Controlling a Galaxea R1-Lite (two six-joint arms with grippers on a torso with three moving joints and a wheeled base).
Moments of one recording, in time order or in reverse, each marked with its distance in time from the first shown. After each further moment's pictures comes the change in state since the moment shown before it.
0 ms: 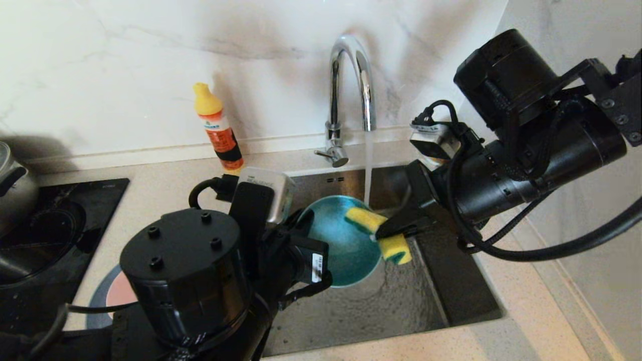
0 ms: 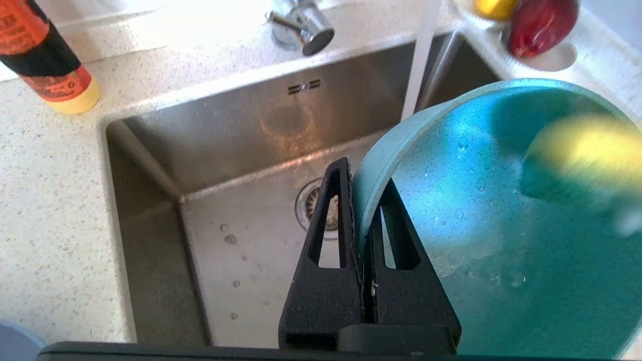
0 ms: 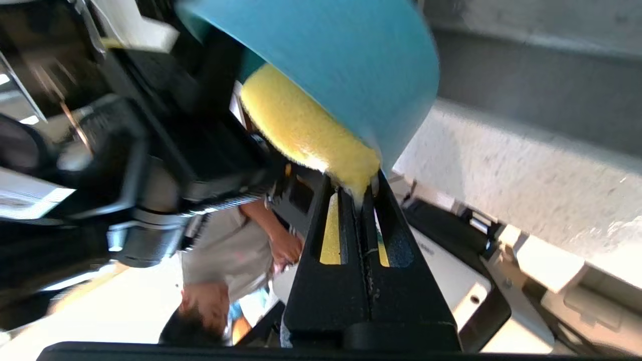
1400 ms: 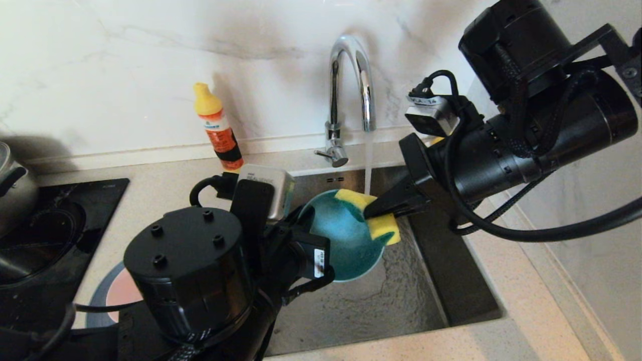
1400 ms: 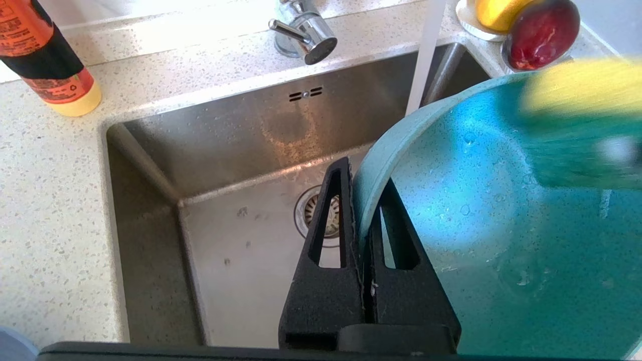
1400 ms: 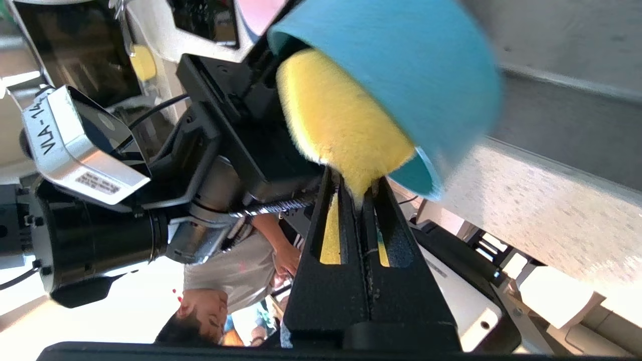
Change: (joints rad) left arm 0.004 0.016 -0.006 -0.030 0.013 -0.001; right arm 0.027 0.007 -0.106 0.002 -0.003 0.001
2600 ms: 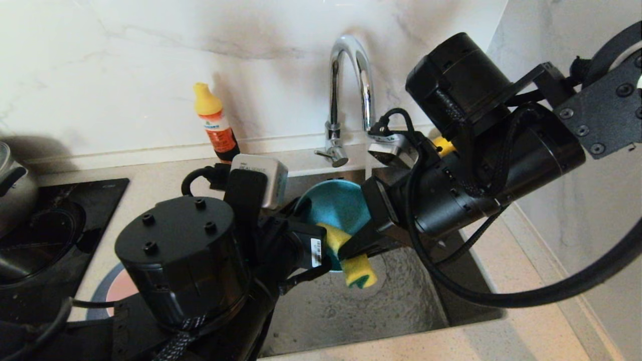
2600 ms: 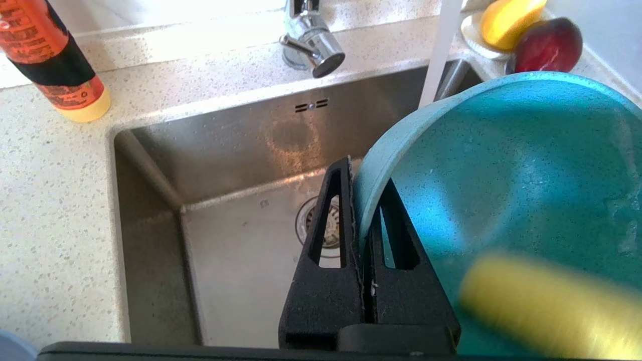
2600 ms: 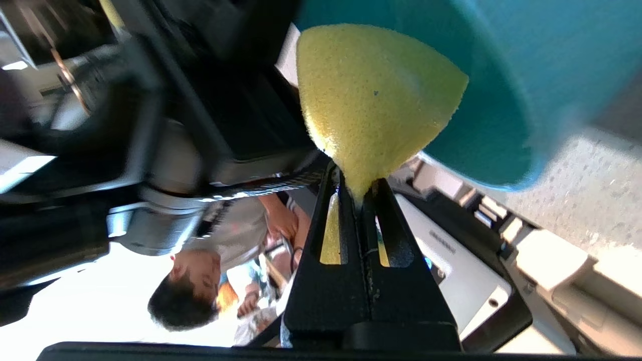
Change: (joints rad) left arm 0.015 -0.007 -0.018 -0.001 0.001 -0.009; right arm 0.099 0.063 0.009 0.022 -0.001 0.000
